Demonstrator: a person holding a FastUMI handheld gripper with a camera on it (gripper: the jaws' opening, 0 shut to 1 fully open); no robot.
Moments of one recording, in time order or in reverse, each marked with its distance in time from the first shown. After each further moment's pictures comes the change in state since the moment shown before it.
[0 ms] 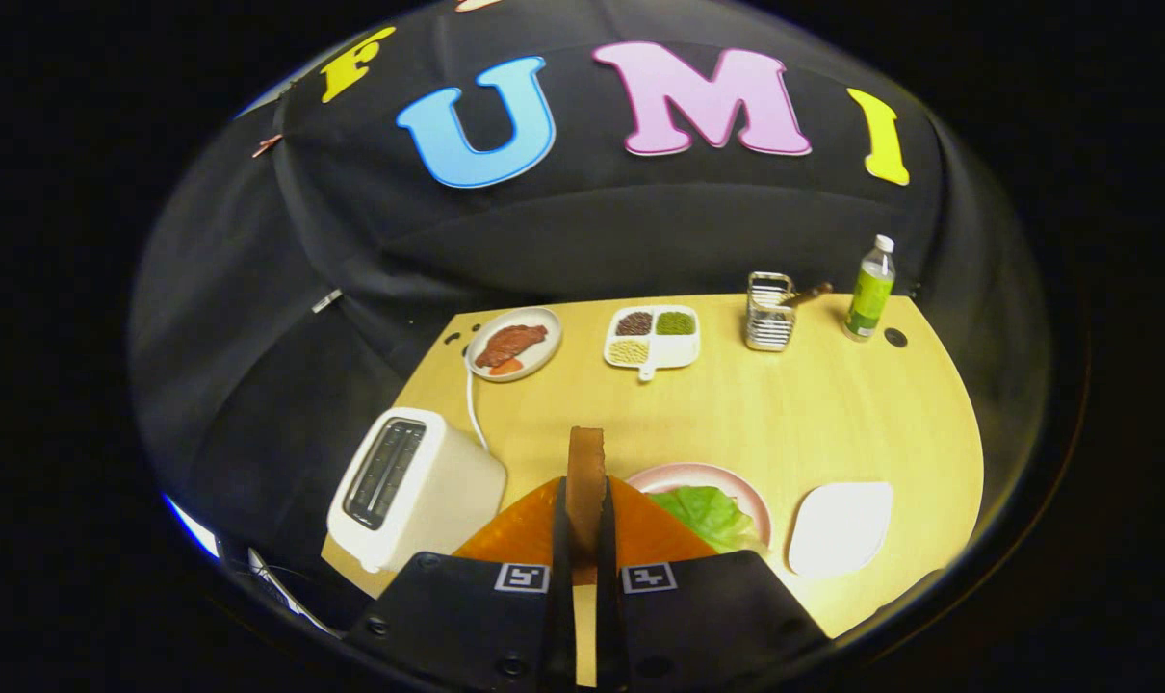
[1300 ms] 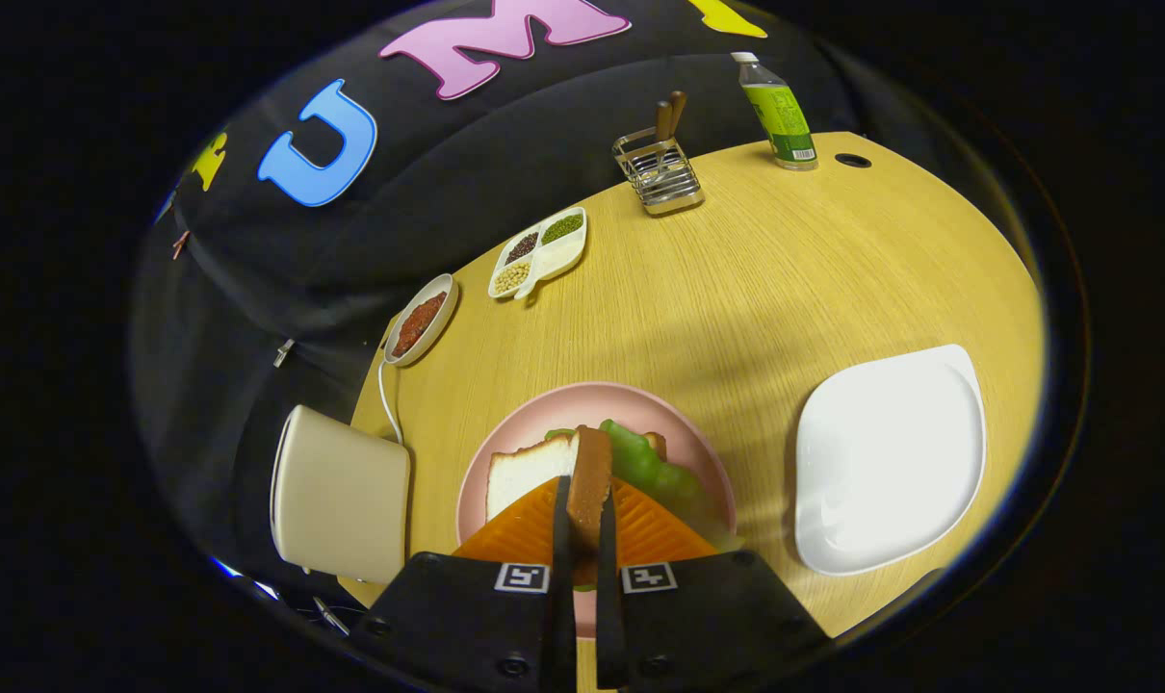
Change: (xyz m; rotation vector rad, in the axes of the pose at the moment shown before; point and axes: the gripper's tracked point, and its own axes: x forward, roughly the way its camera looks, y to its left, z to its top) arm 0.083 -0.098 -0.101 0.294 0.091 0.074
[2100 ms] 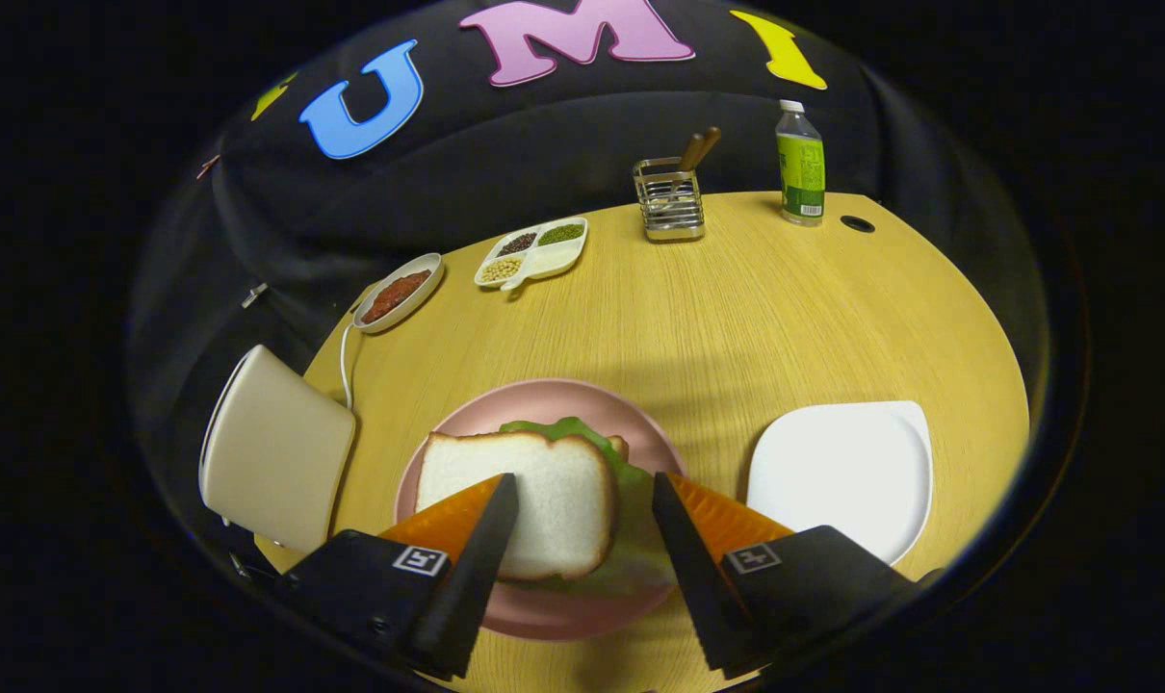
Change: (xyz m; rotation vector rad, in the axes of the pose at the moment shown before) arm -0.008 -0.013 -0.003 -0.212 -0.076 -0.127
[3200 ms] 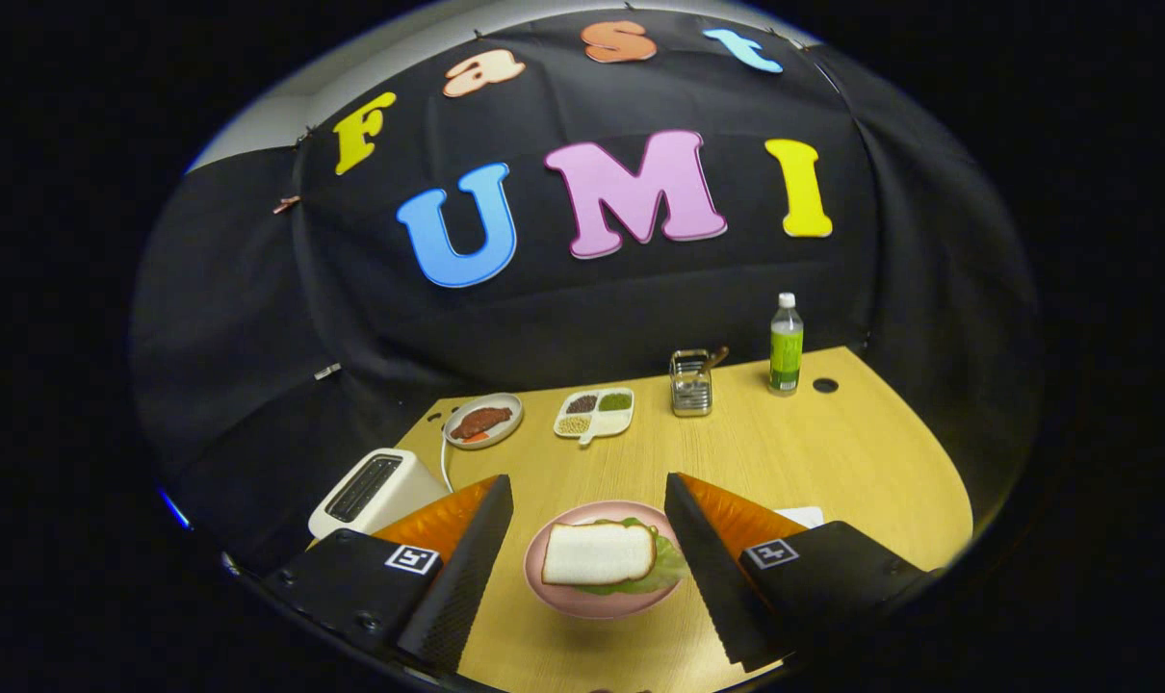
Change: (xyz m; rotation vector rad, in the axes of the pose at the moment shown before) arm -0.213 0.072 0.114 -0.109 -0.451 0.064
